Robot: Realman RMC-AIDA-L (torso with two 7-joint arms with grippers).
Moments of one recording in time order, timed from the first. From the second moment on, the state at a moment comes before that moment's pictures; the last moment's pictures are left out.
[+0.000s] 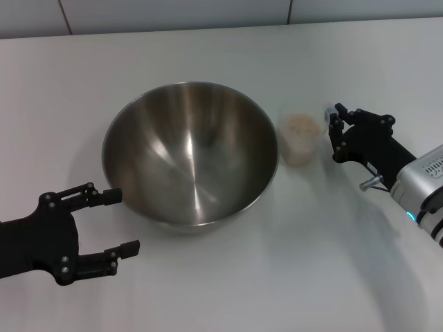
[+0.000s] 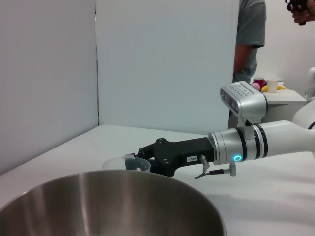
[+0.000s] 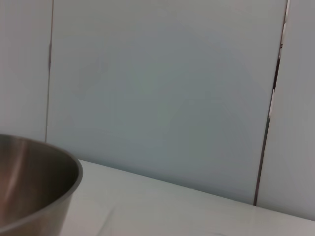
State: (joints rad) left arm -0.17 -2.06 0.96 0.87 1.74 1.73 -1.10; right arm 0.39 2.09 0.88 0.23 -2.66 -1.00 0.09
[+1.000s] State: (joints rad) left arm -0.17 -2.06 0.91 0.84 1.73 1.74 -1.06; right arm 0.41 2.09 0.90 0.23 -2.65 -1.10 0.05
